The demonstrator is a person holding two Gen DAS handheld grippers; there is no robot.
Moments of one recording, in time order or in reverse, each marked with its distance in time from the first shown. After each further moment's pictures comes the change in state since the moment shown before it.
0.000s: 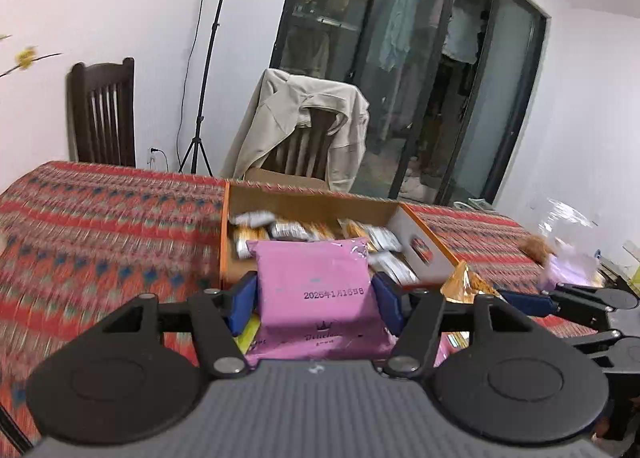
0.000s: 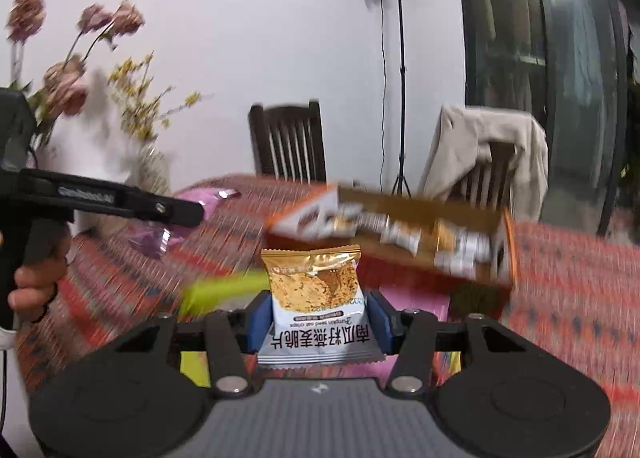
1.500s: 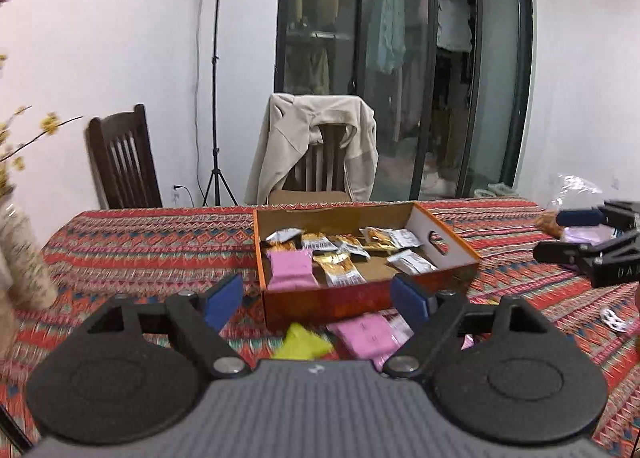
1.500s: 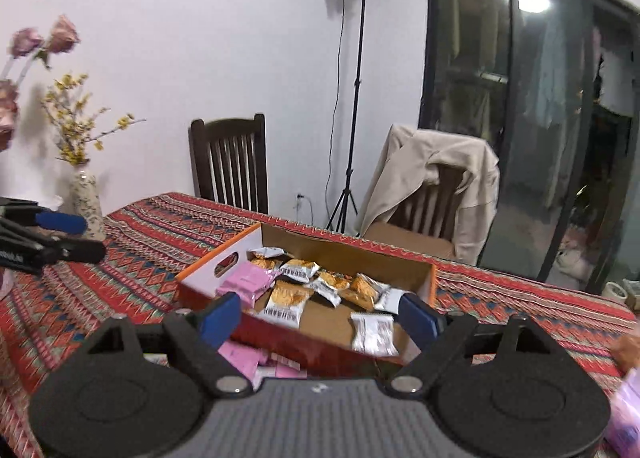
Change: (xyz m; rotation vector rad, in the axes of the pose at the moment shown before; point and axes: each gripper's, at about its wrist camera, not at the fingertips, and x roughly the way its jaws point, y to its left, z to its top) left arm -0.080 -0.019 -0.021 0.147 -0.060 0.087; right arm -0.011 -0.042 0.059 -0.033 -0.003 -0.174
